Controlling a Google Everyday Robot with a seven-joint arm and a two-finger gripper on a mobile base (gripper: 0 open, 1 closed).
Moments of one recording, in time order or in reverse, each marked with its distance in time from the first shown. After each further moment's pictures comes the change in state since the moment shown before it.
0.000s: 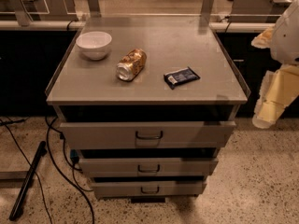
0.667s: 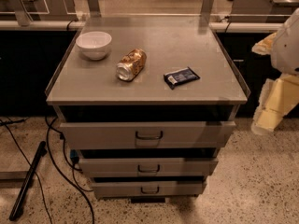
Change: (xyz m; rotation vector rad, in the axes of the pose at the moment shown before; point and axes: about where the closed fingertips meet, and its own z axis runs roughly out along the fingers) arm 0.002 0.007 0.010 0.003 -0.023 0.006
